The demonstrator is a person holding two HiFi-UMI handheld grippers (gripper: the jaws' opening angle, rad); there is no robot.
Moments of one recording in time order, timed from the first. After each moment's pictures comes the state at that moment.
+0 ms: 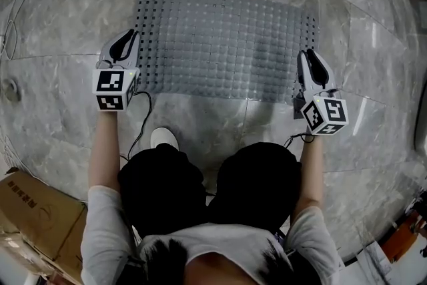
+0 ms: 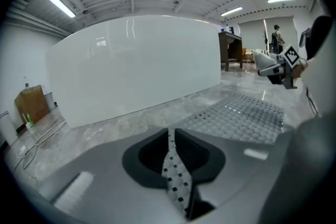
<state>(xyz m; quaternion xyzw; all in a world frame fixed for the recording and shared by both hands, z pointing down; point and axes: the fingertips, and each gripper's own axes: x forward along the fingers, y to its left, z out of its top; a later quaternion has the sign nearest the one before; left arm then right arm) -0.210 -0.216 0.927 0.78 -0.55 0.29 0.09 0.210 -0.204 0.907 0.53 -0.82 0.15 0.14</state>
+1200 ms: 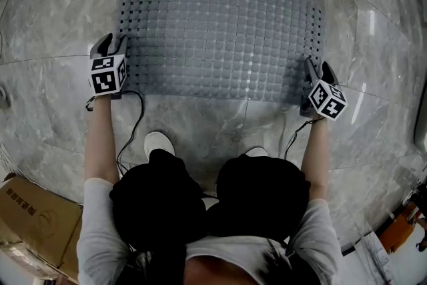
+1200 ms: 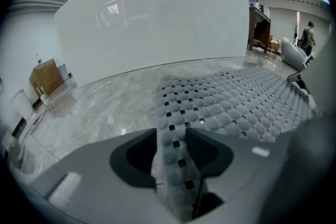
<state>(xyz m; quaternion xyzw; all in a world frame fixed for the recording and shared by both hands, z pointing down) -0.278 -0.218 1.075 0.68 -0.59 0.38 0.22 0.338 -0.186 1.087 0.63 -0.66 0.29 0.26</state>
